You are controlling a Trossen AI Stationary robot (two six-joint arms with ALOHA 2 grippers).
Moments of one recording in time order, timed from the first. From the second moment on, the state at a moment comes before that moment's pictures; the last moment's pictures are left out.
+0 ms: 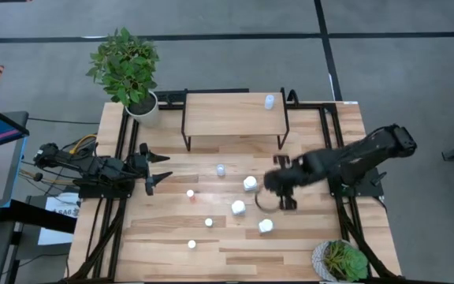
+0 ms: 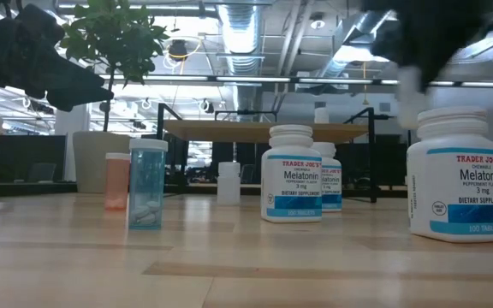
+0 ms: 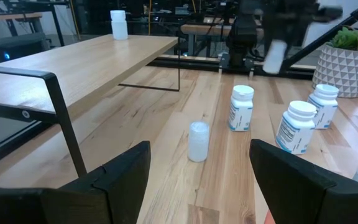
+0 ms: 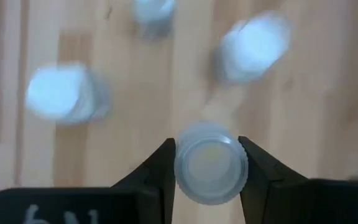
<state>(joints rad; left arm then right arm) -0.28 0.09 0.08 -0.17 -0.51 -0.12 0.31 1.44 1.17 -0.98 0.13 0.23</state>
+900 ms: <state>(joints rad) -0.28 0.09 0.08 -0.17 -0.51 -0.12 -0.39 1.52 1.47 -1.02 0.18 -0.01</state>
